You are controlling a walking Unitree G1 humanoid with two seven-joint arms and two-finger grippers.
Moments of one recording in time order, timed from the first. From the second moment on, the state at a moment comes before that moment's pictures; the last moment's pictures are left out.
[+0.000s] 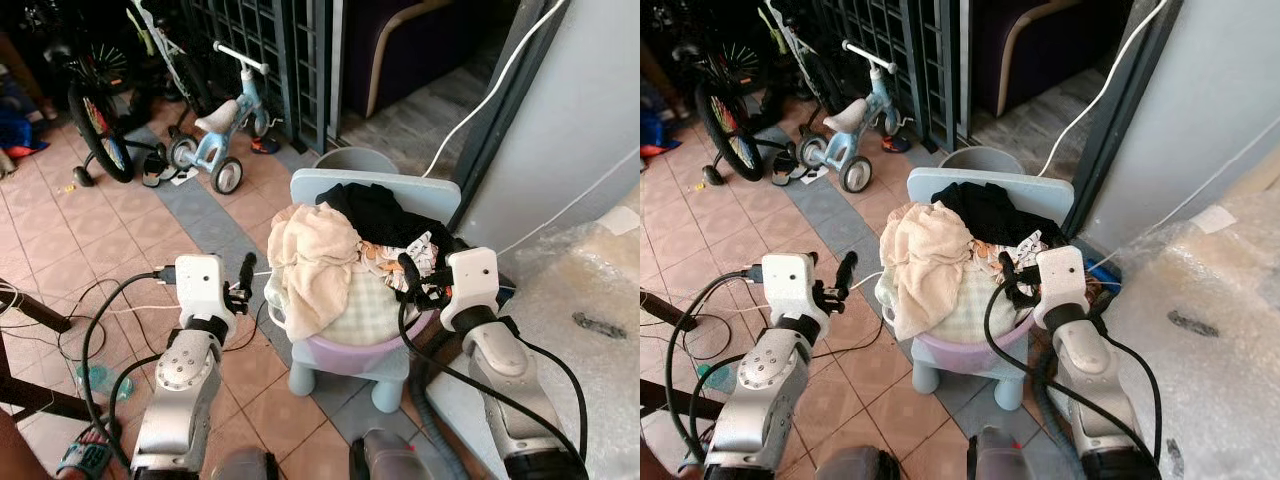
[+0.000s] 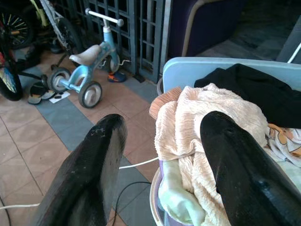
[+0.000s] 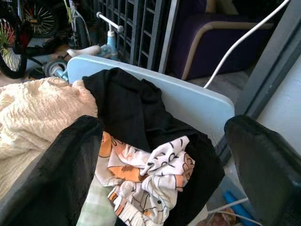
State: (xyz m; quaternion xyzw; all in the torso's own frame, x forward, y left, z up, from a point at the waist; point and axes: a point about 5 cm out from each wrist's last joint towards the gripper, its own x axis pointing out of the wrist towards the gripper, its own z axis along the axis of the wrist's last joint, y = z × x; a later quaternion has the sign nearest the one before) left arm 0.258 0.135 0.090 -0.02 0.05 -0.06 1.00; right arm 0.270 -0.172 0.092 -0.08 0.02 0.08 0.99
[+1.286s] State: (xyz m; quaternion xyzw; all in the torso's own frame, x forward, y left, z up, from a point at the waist) left arm 0.233 0.159 0.093 0.00 0.08 0.03 1.00; right arm 0.310 -0.121 0.082 -0.13 0.05 0.20 0.97
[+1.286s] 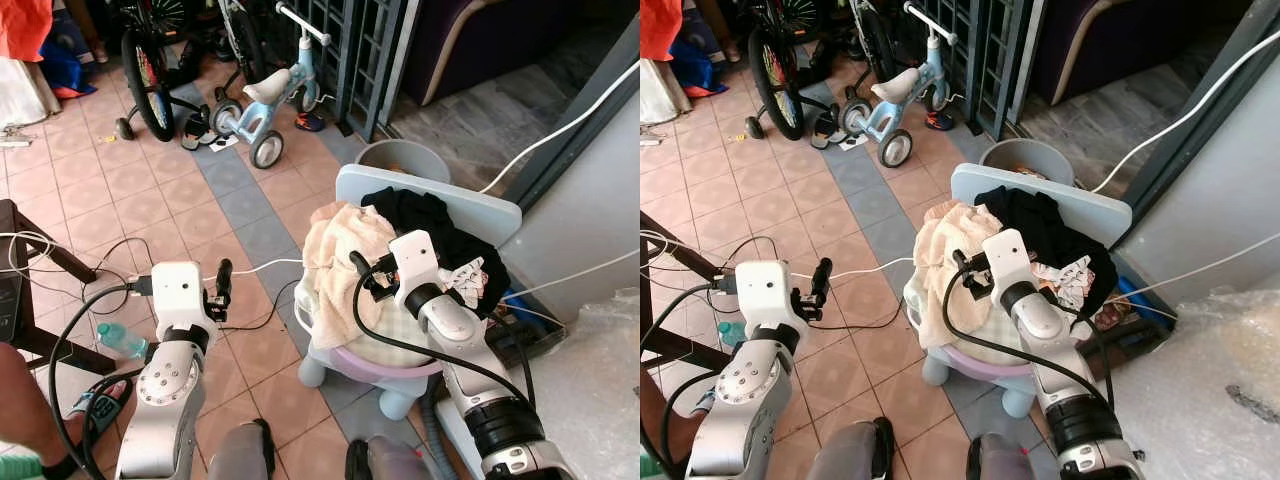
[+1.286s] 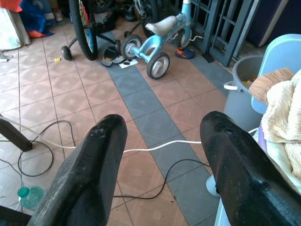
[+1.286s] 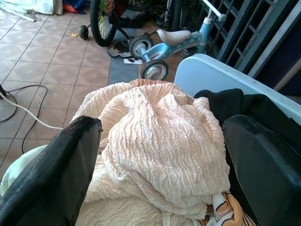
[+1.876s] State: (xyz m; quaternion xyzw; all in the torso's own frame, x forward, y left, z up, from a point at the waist) left arm 0.212 0.161 0.100 0.00 0.10 0.05 0.99; right arm 0.346 -0.079 0.072 -0.19 0.12 0.18 0.96
